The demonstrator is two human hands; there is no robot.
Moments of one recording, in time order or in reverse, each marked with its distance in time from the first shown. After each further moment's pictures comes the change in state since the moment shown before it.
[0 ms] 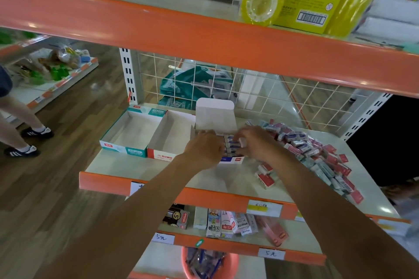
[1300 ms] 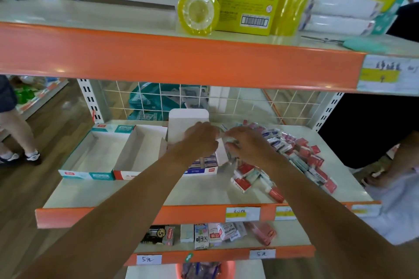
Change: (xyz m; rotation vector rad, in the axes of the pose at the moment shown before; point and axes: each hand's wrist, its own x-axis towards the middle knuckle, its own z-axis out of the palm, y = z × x) left_hand 0.061 0.048 -0.008 0.079 0.009 0.159; right_hand -0.021 0.057 0.009 0.172 0.263 -0.023
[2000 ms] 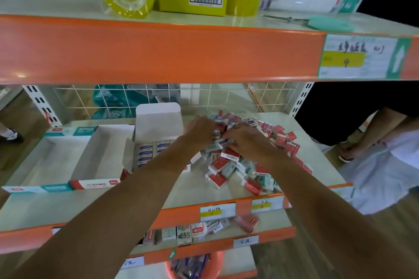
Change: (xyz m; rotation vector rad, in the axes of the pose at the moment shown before) left_hand 0.056 0.045 0.043 0.117 -0.058 0.078; right_hand -0.028 0.053 -0.013 -0.087 -0.070 0.050
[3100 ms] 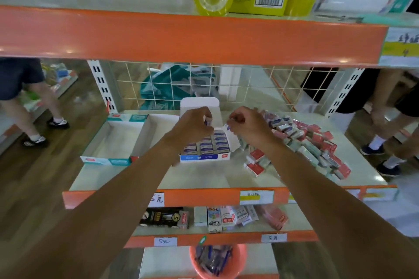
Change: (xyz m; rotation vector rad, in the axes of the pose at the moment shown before) left_hand -0.095 -0.081 -0.052 -0.387 0.108 -0.226; right_hand 0.037 -0.099 0.003 0.580 0.153 0.217
